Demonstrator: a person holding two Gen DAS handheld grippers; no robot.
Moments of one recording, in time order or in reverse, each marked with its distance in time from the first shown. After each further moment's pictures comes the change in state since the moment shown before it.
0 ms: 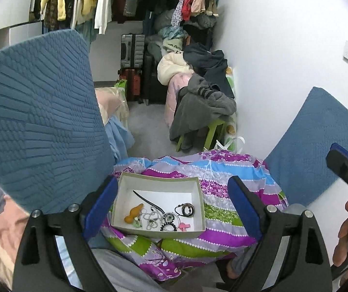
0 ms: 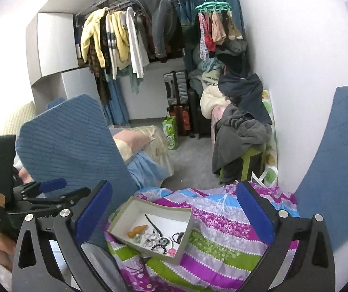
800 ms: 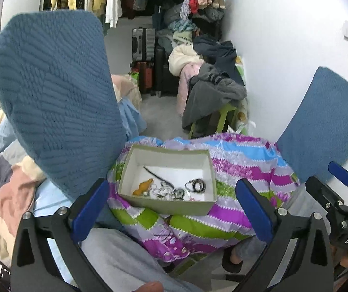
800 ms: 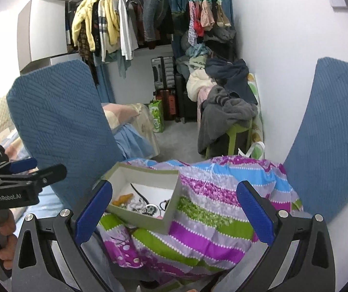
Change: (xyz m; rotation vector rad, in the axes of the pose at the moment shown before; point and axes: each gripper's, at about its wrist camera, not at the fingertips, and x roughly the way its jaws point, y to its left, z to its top) left arm -0.004 -0.007 -0.081 0.005 0.028 0.082; right arm 0.004 0.004 -0.105 0.003 0.067 -0.079
